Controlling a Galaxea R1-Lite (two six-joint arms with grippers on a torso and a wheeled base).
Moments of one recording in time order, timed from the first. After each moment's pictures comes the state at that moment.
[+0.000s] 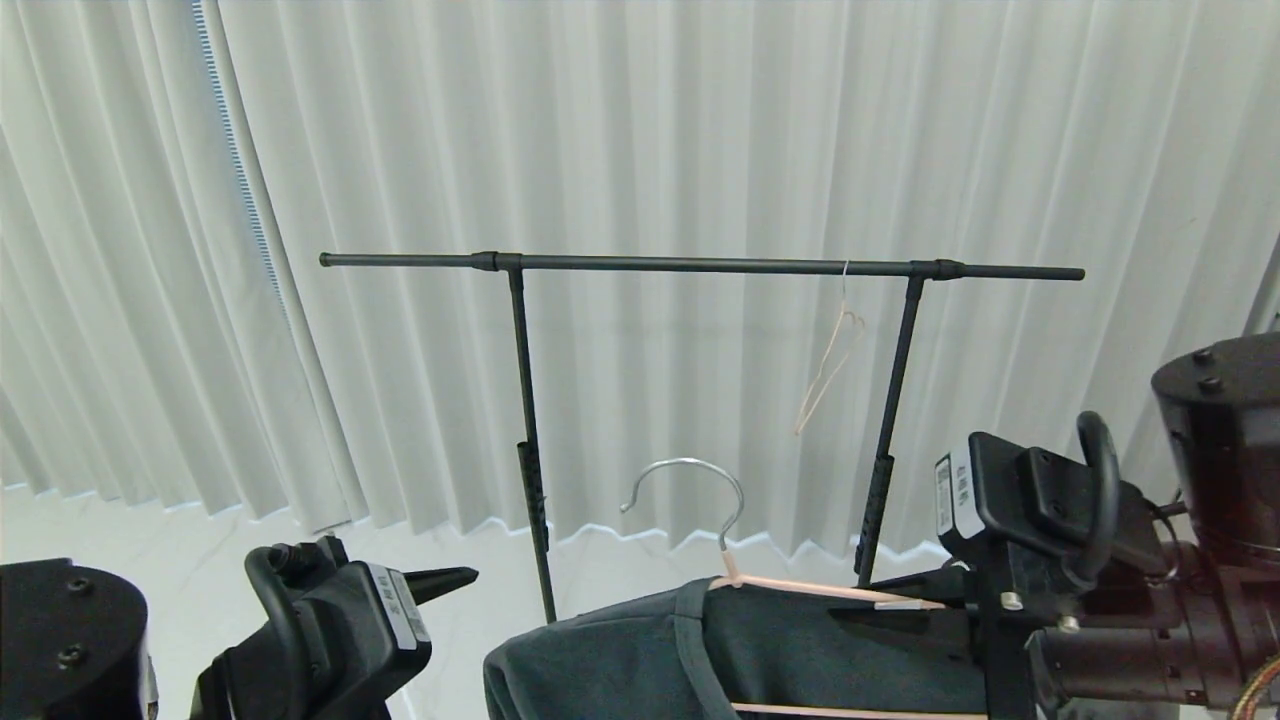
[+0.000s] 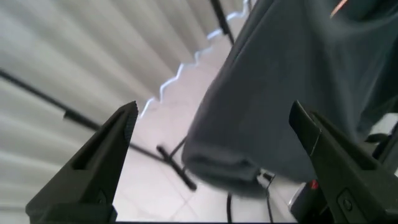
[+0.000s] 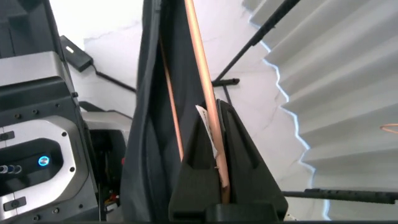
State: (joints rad) left arm -0.78 1.18 -0.35 -0.38 0.04 0.34; right arm 0.91 1.37 -0.82 0.00 0.21 -0.33
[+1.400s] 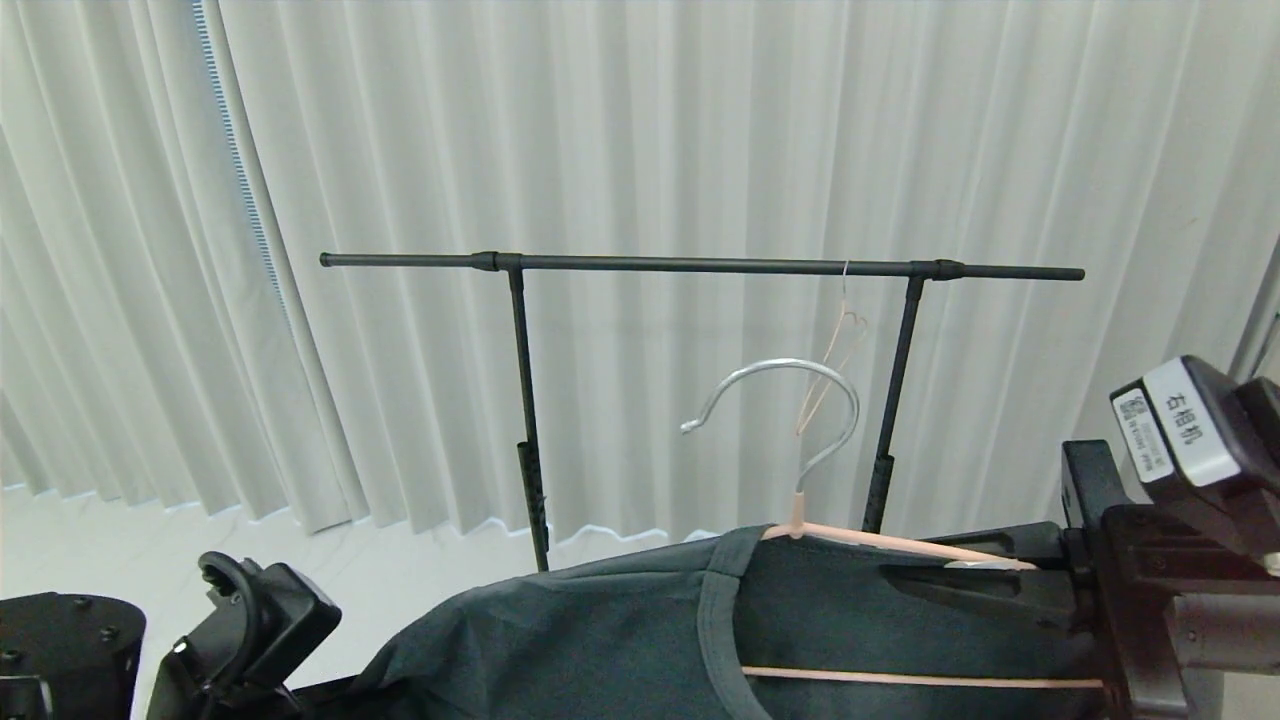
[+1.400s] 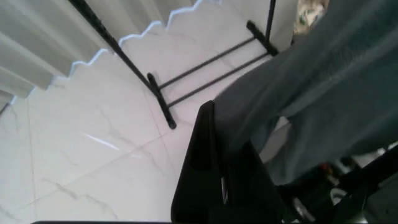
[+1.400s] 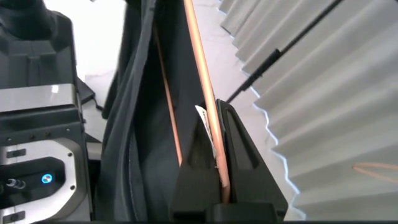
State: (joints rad) left arm -0.41 1.17 -0.17 -0.40 -0.09 0.18; right arm 0.83 1.25 -0.81 -0.06 0.36 -0.38
